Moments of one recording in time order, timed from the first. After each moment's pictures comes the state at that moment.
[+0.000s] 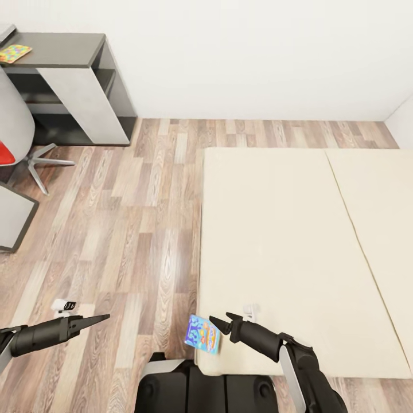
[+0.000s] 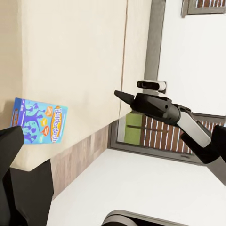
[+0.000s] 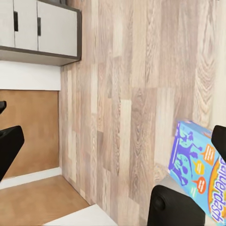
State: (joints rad) left arm -0.44 0.50 0.13 -0.85 0.34 0.64 -1.57; right arm -0.29 0.14 -0.12 -1.20 -0.09 0.49 0.86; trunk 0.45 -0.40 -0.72
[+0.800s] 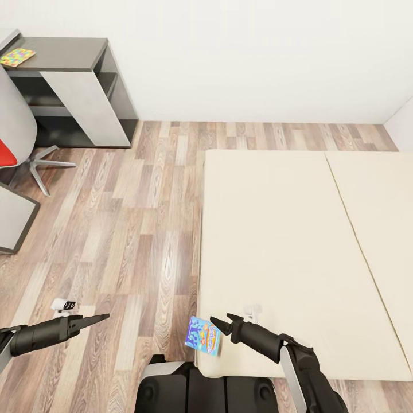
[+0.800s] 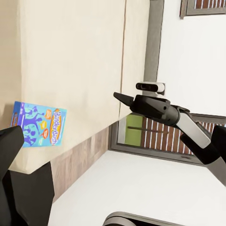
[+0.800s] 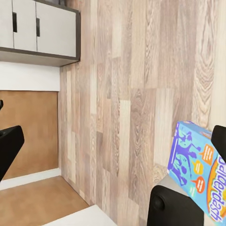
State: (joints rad) left arm -0.44 0.50 0.13 -0.85 0.34 0.64 -1.57; right arm -0.29 0.14 -0.13 -1.19 -0.09 0.49 0.85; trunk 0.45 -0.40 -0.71
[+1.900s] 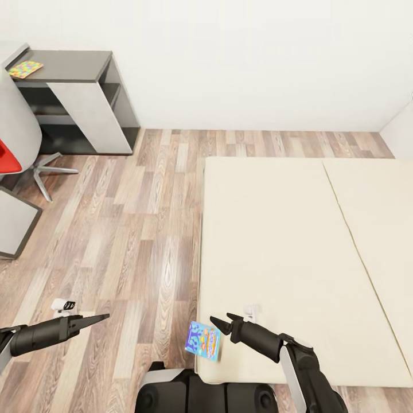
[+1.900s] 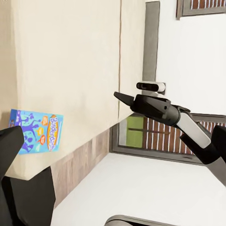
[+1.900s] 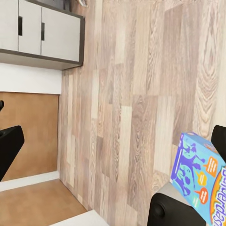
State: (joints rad) left arm -0.44 0.50 0.13 -0.85 0.34 0.64 -1.57; right arm -0.28 0.14 -0.13 -1.20 -0.09 0.49 0.85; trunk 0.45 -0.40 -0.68
